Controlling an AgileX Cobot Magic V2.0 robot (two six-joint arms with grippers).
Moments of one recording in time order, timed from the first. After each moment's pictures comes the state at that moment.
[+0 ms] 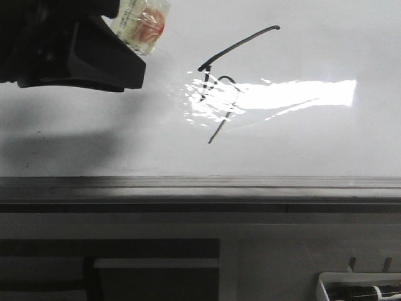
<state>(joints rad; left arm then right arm) -0.82 1.16 -0.62 -1.12 -0.02 0.74 0.69 0.77 -0.75 0.96 0.40 -1.22</state>
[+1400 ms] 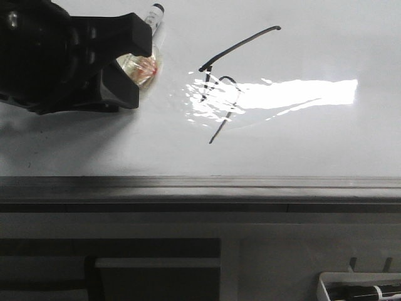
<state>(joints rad) -0.83 1.31 -0.64 -1.28 -0.21 0.74 0.69 0.76 -0.72 0.97 0.40 -1.21</state>
